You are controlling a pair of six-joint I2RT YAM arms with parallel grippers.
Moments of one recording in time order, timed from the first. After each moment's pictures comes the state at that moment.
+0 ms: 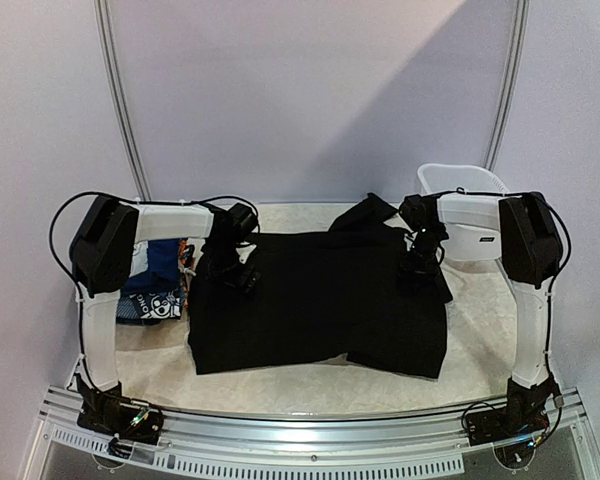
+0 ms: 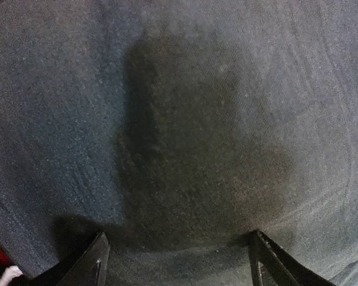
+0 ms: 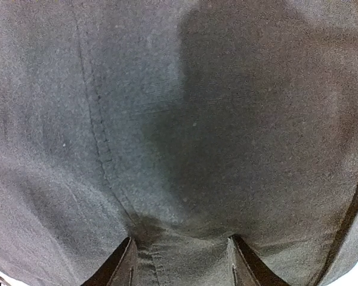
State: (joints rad) left arm -0.54 2.12 1.53 -0.85 -0.04 -0.16; right arm 0.36 2.15 1.61 -0.98 -0.10 0.46
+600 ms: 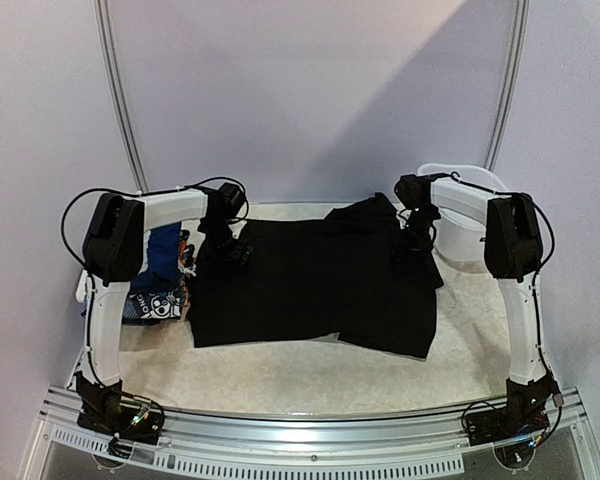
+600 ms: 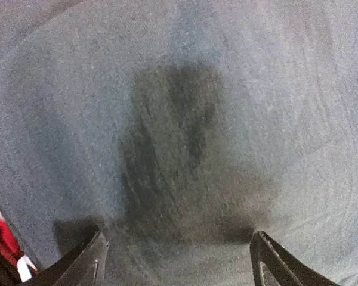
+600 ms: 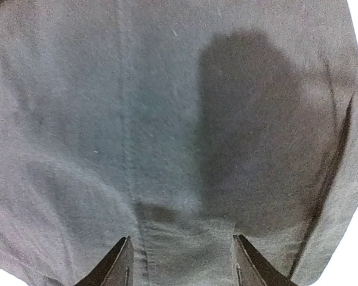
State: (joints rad) left arm -0.41 2.29 1.82 -0.89 -0.04 -0.10; right arm 0.32 2.34 2.00 -1.09 -0.09 0.32
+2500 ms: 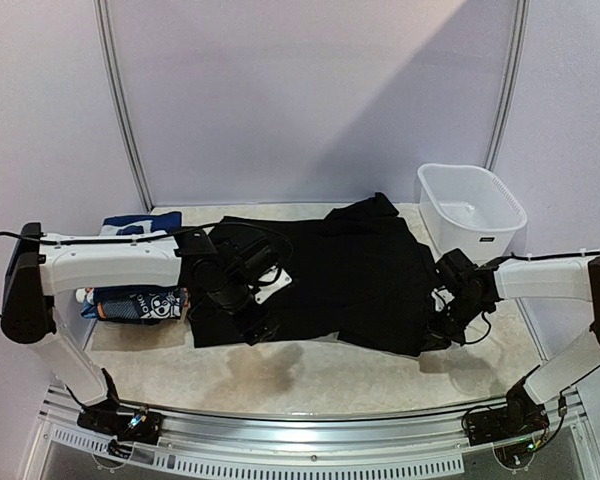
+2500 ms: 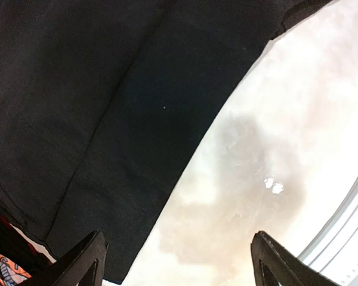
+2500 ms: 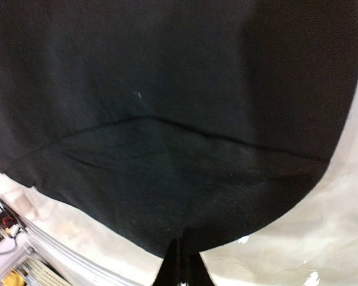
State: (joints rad) left arm -0.99 1.63 1.21 -0.81 -0.11 -0.01; right arm 0.48 1.45 0.70 -0.61 -0.36 0.72
